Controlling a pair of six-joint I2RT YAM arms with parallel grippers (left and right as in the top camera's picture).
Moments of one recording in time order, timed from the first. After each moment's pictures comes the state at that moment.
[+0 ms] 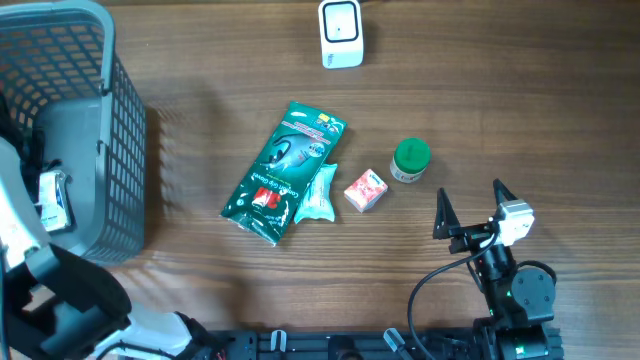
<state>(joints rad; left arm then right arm) 0.62 1.72 1.57 -1.17 -0.34 -1.01 0.12 0.02 0.01 0.00 -0.07 0.11</state>
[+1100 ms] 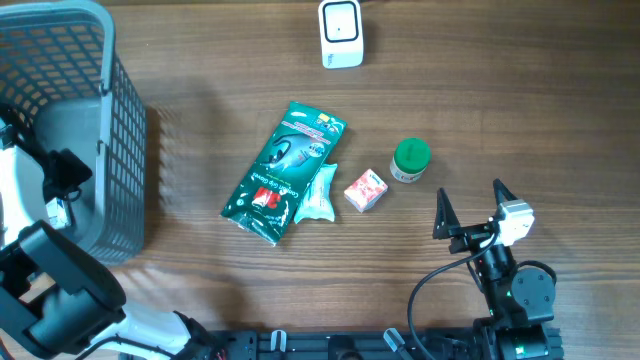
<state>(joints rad) 0.65 1.77 1.31 -0.84 -0.28 -0.15 0.12 0.02 0.01 0.00 -0.07 0.11</state>
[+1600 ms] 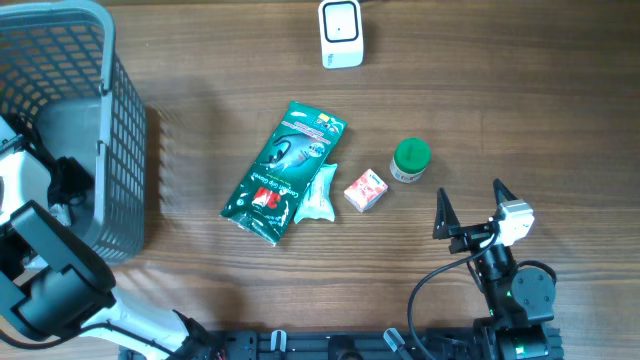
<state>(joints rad) 0.67 1.86 1.25 -0.65 -0.27 -0.02 0.12 0.02 0.01 0.00 -0.07 0.11</state>
